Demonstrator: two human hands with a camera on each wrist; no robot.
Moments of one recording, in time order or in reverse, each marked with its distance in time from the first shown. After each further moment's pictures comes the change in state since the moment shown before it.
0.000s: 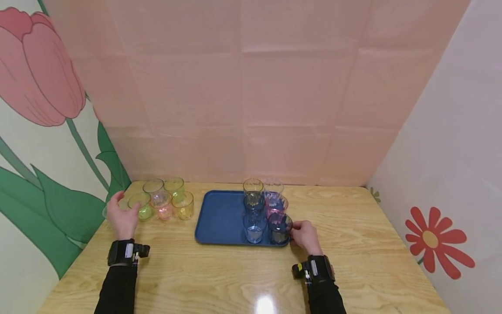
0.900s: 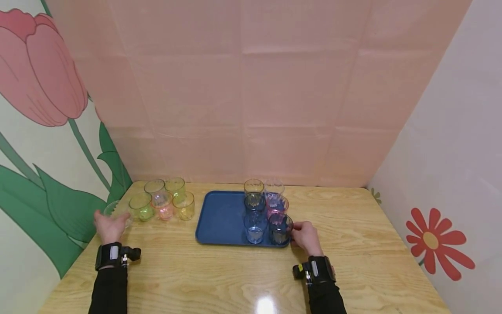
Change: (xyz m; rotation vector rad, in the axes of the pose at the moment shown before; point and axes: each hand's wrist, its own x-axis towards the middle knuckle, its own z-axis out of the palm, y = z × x) left_hand 0.027 -0.044 -0.036 0.062 -0.127 -0.353; right_hand 0.000 0.001 0.001 -0.002 0.015 -0.014
